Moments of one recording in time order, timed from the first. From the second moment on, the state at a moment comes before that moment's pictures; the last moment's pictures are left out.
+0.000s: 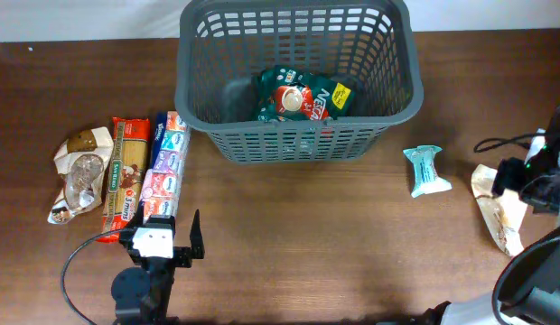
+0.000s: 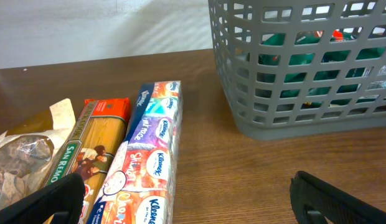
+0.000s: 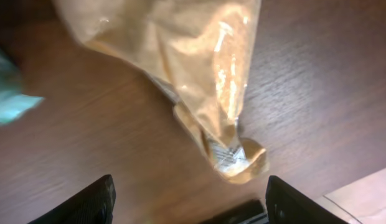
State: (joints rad) left arm 0.04 0.01 0.11 -0.33 0.08 0.08; right arm -0.54 1.72 1.41 -1.28 0.16 -0.04
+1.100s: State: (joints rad) left arm 0.04 0.01 0.11 -0.33 0.08 0.08; right arm -0.54 1.84 1.12 -0.85 0.27 -0.05
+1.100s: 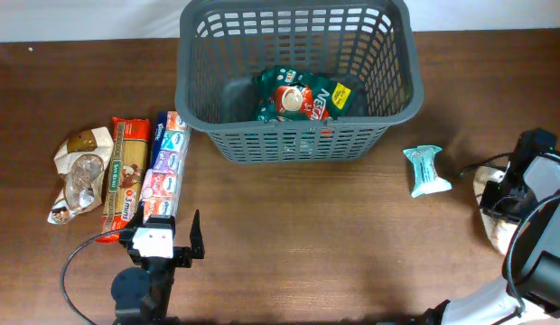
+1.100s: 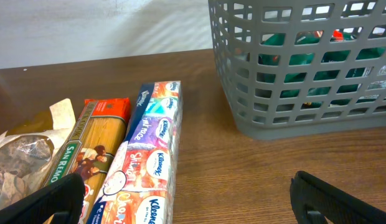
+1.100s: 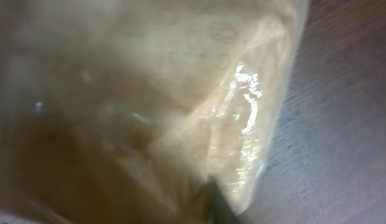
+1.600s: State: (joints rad) left arm 0.04 0.01 0.11 -0.33 0.08 0.08; right arm -0.54 1.80 1.63 -1.13 -0.08 -0.01
